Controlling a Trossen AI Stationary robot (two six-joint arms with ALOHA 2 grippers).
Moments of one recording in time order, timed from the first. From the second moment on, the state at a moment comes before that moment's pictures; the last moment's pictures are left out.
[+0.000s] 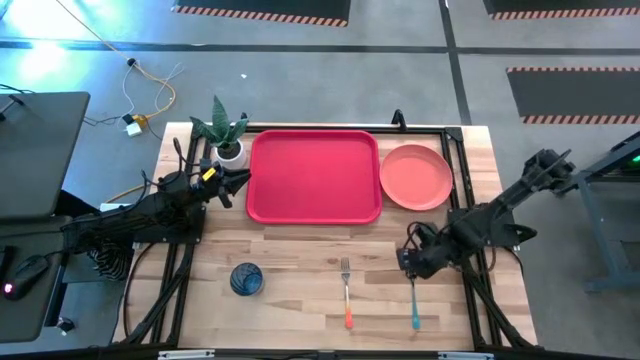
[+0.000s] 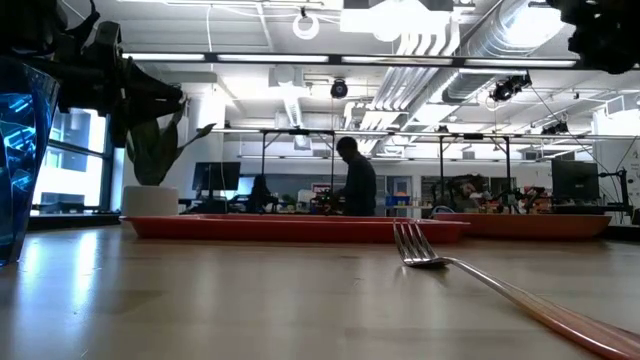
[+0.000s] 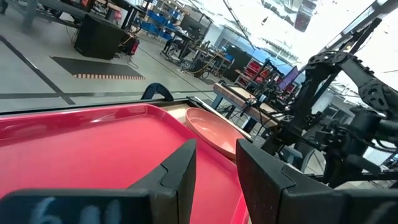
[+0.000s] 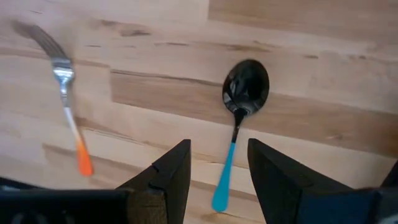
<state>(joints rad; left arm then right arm) 0.35 0.12 0.01 0.13 -0.09 -0.52 0.63 1.26 0.91 -0.96 0.02 2.07</state>
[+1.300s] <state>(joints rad) 0.35 0.12 0.01 0.13 -0.09 -0.52 0.75 1.66 0.91 -0.76 -0.04 2.19</state>
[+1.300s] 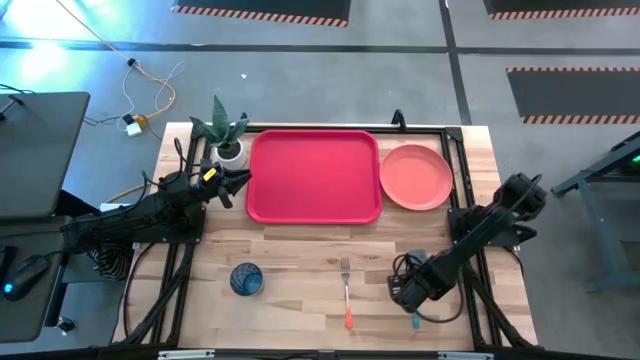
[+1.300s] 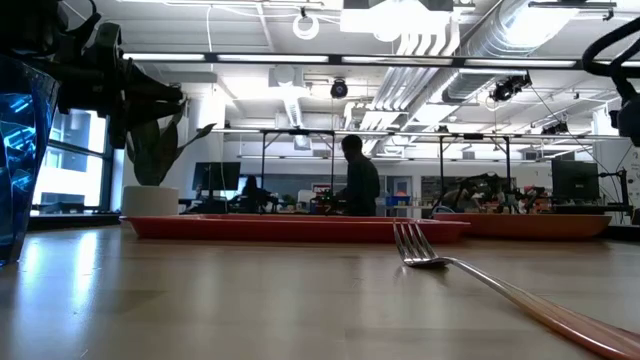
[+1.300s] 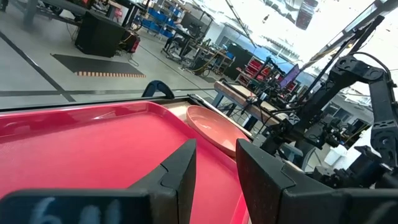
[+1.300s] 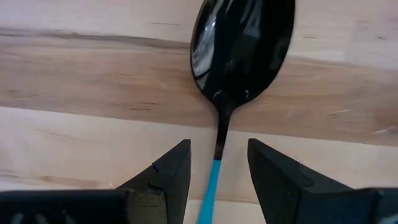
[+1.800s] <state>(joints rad) 0.35 0.12 0.01 0.12 -0.09 -0.52 0.75 1.70 0.91 -0.73 -0.05 2.20</state>
